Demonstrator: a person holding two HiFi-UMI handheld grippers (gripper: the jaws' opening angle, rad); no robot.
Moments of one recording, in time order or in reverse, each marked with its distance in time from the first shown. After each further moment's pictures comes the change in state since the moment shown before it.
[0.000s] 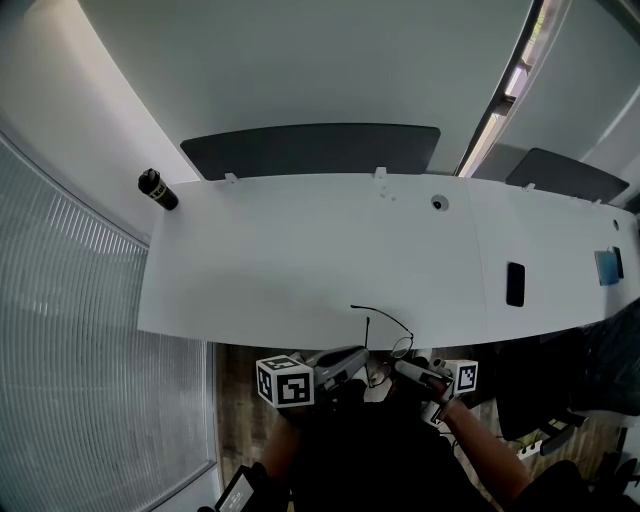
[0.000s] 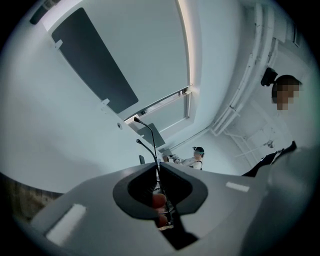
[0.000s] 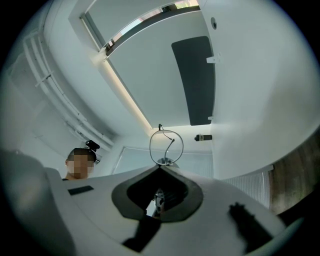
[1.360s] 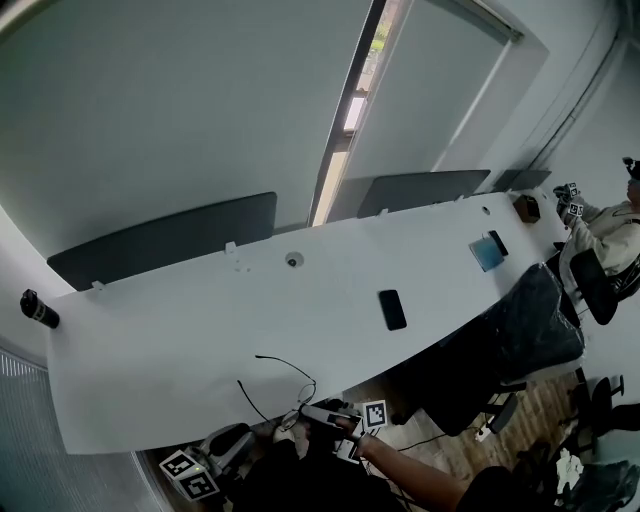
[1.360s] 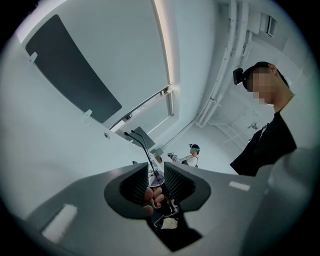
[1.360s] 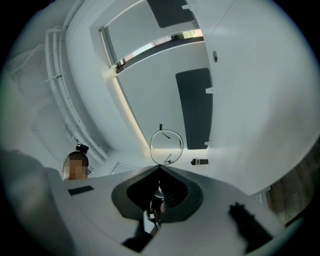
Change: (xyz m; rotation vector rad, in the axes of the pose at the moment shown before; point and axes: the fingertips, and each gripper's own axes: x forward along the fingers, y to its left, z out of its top) left arm -0.014 0.004 0.013 0.207 -0.017 -0.096; right arm -0.035 -0.009 0.051 -0.087 -0.258 -0.061
